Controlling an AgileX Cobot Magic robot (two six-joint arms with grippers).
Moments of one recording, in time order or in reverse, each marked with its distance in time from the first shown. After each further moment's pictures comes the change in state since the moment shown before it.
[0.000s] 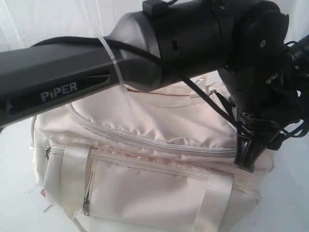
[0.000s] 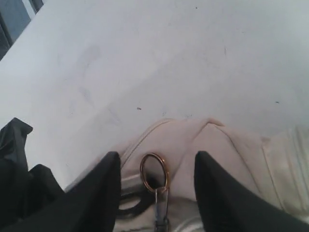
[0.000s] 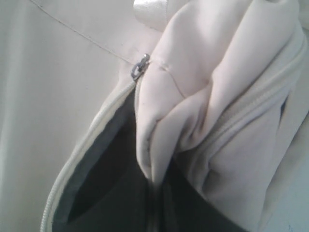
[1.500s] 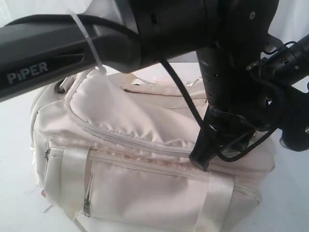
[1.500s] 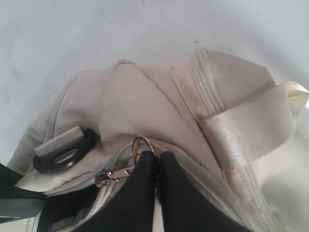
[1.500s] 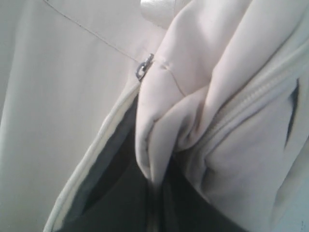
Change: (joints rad) left arm 0.013 -0.059 0.000 0.000 0.306 0.164; right arm 0.000 0.000 0.000 0.006 0.020 0.000
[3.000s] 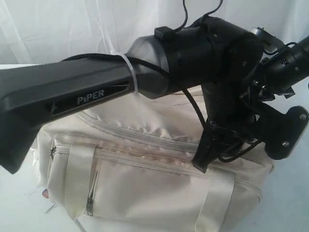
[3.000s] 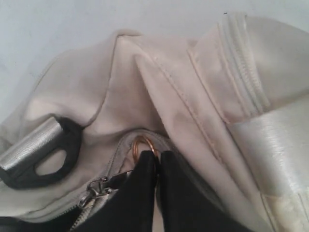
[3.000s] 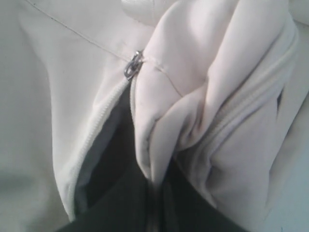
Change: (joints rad) left arm 0.050 0.130 -0.006 0.028 -0.121 0.033; right arm 0.000 0.004 0.006 -0.011 -0.041 0.000
